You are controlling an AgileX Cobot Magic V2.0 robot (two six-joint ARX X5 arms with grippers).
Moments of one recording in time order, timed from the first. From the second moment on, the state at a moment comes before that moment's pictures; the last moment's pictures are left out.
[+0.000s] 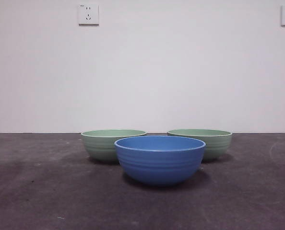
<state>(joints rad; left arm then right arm) 0.04 0.60 0.83 -0.97 0.72 0.08 0.10 0.81 0.95 -1.01 -0.55 -0.01</state>
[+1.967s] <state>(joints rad) 0.04 0.60 0.83 -0.97 0.71 0.06 0.22 1.84 1.27 -0.45 -0.11 0.17</state>
